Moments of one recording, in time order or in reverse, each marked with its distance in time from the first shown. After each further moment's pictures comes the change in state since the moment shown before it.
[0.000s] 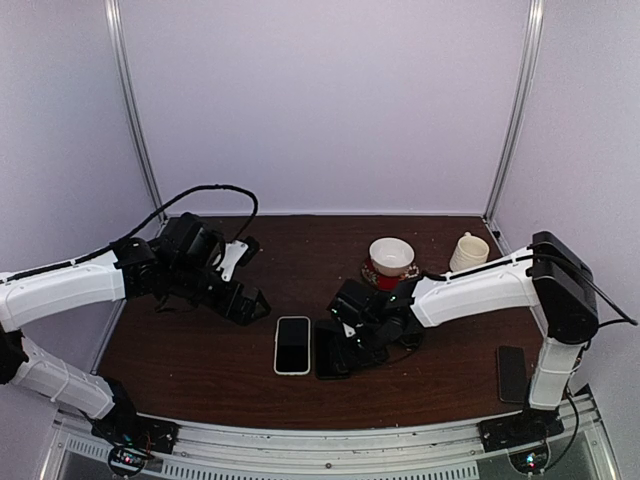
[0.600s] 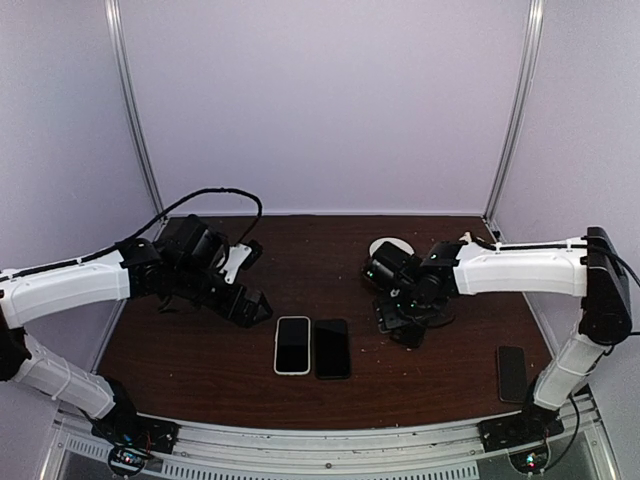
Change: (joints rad) left arm 0.000 0.028 0.000 0.003 0.022 0.000; right arm -0.117 -0.192 0.026 -0.298 0.436 -0.095
